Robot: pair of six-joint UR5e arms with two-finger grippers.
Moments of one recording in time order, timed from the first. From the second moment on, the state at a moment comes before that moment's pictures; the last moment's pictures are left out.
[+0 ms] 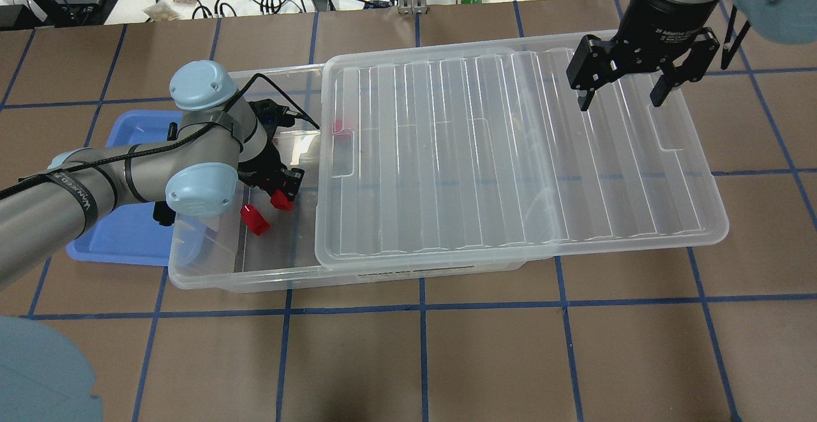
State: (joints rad) left arm -1.52 -1.92 -1.96 -0.88 1.55 0.28; right arm 1.53 -1.50 1.51 -1.50 -1.57 -0.06
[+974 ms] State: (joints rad) left arm -1.48 -1.75 -1.64 -1.38 1.57 0.27; right arm 1.53 -1.50 1.51 -1.50 -1.58 -0.06
